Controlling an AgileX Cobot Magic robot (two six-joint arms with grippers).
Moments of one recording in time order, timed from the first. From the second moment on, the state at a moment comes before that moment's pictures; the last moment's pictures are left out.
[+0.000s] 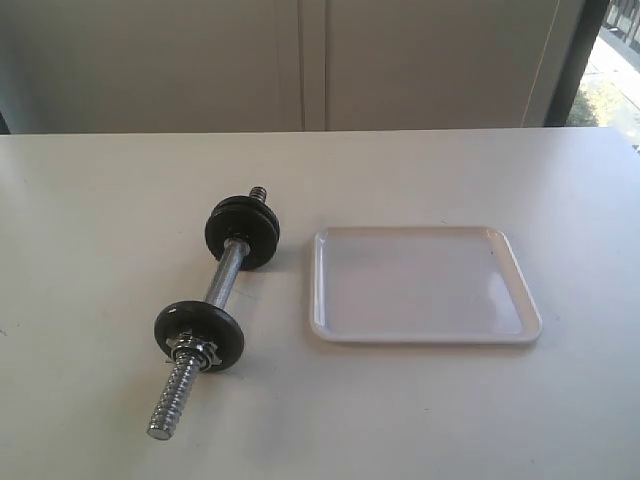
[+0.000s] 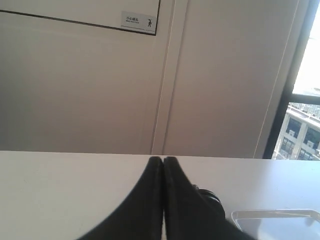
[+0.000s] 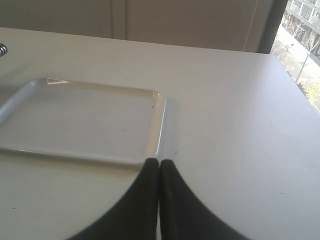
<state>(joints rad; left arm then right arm) -0.16 0.01 -0.27 -0.42 0.22 0.20 0.10 0.01 0.00 0.01 0.34 -0.04</state>
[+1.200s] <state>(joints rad) -0.16 0.00 0.02 -0.18 0.18 -0.06 0.10 0.01 0.00 0.01 0.34 -0.04</state>
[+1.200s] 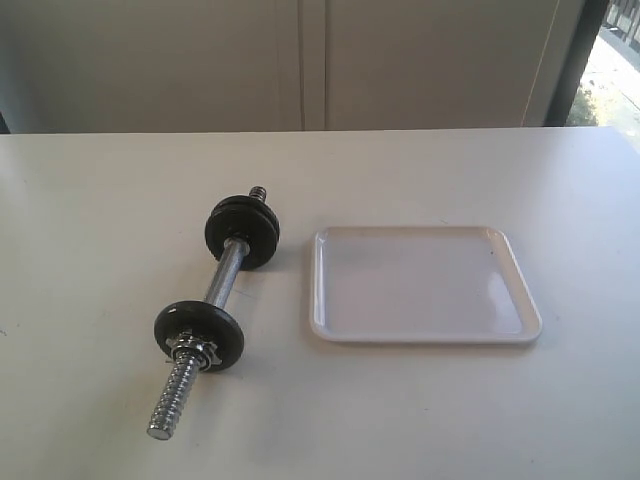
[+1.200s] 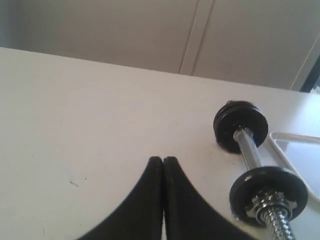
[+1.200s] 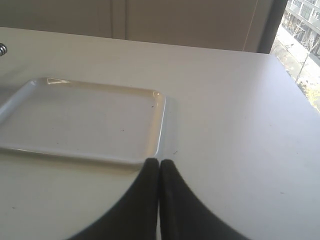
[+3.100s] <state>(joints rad) -0.13 0.00 0.02 -0.10 0.38 0.11 0.10 0.01 0.00 0.01 0.34 -0.04</state>
